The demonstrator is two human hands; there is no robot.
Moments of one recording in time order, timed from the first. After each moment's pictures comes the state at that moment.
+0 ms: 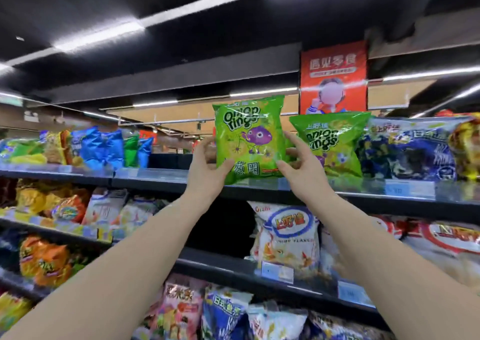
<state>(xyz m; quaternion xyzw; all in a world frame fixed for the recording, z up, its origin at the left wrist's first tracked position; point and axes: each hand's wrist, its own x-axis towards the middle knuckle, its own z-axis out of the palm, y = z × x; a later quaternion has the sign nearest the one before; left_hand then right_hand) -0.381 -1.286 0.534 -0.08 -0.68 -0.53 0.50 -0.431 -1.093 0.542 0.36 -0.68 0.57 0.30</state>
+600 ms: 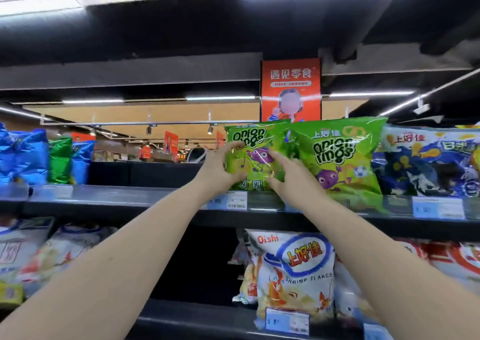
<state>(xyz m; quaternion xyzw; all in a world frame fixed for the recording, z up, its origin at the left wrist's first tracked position) -0.541 -1.341 0.580 -0.23 -0.82 -0.38 0.37 -0.525 -1.143 0.570 0.20 -0.87 0.26 0.36</state>
